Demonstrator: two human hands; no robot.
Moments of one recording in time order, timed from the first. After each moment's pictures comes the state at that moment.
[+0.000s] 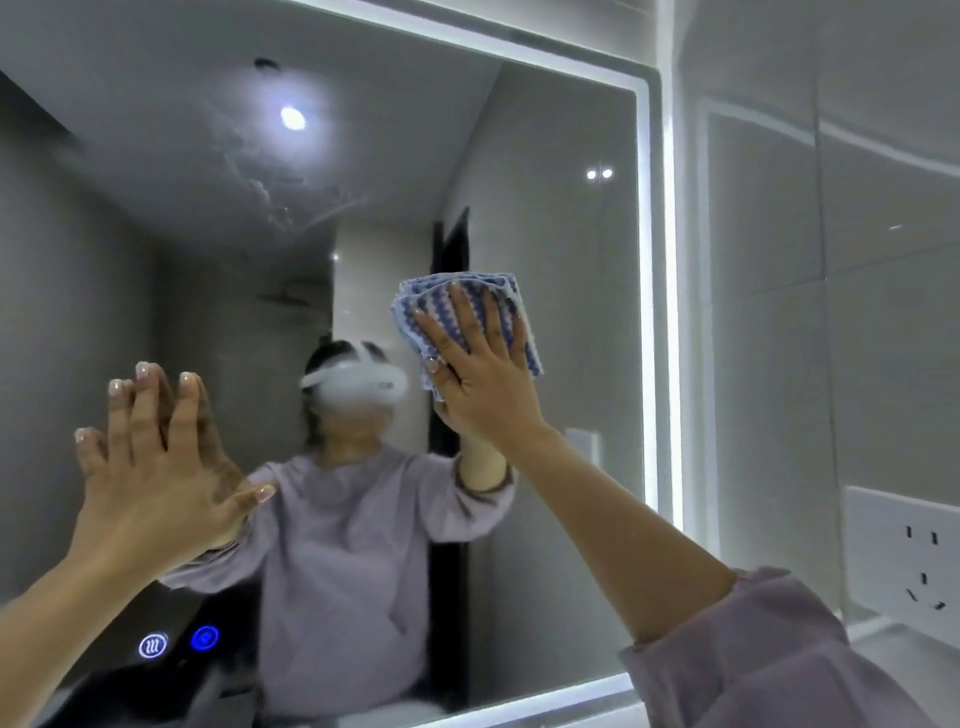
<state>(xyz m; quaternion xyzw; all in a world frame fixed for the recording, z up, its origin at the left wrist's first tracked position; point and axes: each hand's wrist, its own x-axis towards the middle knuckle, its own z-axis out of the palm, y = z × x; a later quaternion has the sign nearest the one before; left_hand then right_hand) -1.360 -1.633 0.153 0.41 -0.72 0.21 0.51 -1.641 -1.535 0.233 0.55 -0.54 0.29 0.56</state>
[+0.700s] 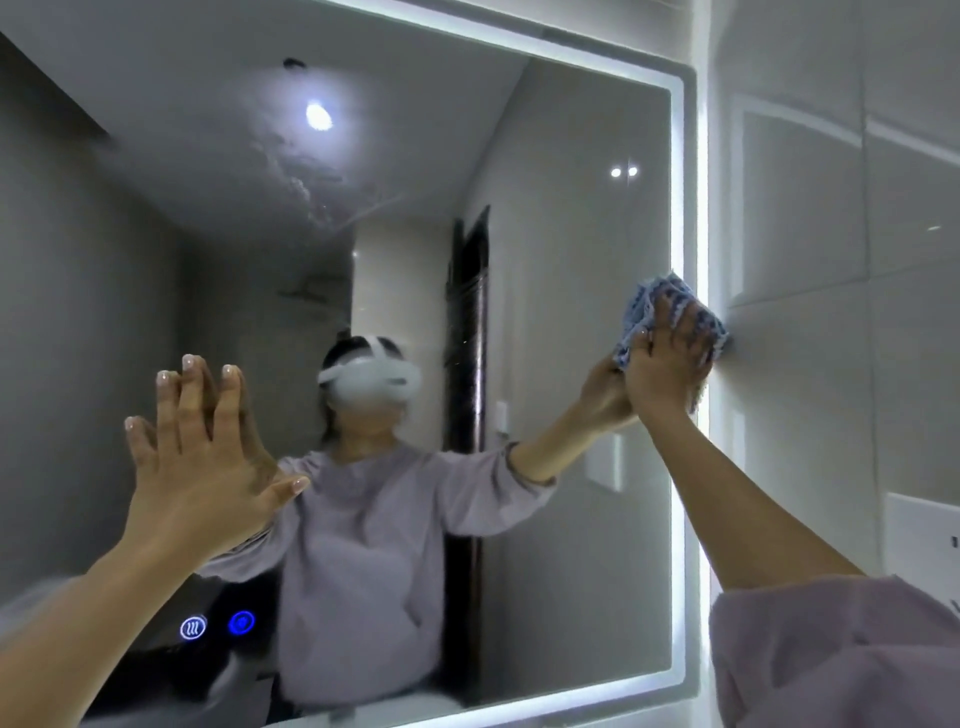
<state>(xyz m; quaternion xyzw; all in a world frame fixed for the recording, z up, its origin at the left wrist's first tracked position) -1.360 -1.628 0.155 0.44 -0.73 0.20 0.48 -1.749 -1.475 0.251 0.30 -0.72 0.53 0.34</state>
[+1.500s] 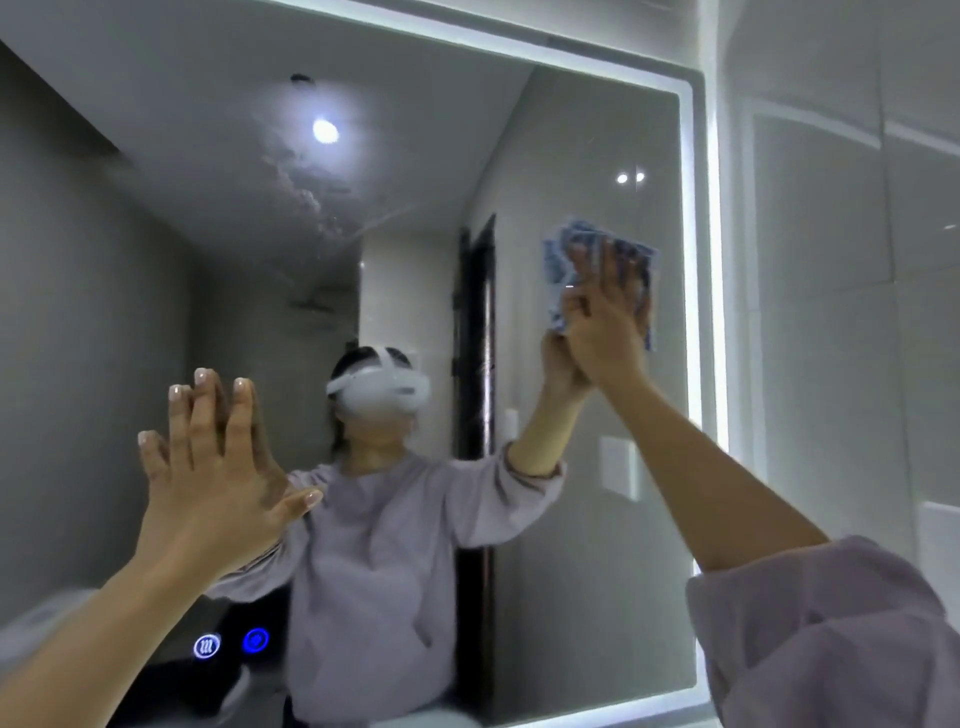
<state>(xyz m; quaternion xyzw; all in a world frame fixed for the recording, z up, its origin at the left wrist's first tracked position) -1.360 -1.631 0.153 0.44 -0.73 0.21 0.48 -1.694 -1.512 0.293 0.42 -0.62 0.47 0.47</state>
